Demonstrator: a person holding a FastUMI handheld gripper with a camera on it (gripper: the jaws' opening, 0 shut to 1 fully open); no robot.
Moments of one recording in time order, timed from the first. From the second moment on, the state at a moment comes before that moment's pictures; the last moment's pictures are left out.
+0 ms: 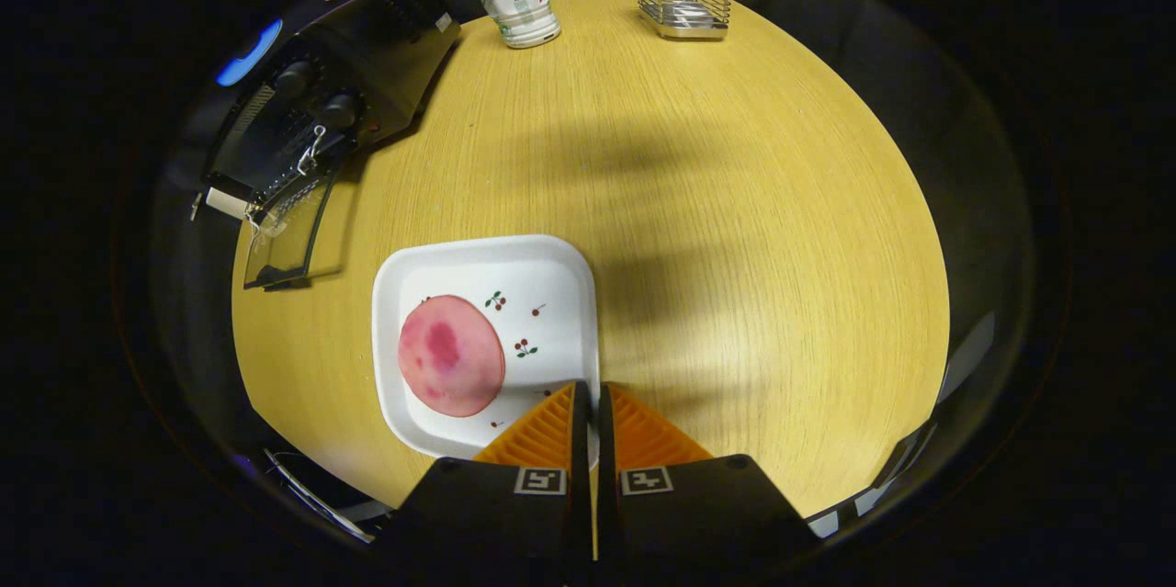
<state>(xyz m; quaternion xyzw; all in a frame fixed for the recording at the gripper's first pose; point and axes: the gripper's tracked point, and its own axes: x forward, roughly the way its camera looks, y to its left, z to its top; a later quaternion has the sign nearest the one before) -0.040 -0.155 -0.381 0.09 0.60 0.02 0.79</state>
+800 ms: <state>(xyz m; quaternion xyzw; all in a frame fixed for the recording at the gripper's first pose) -0.090 -0.101 -0.336 0.26 0.55 -0.01 0.80</state>
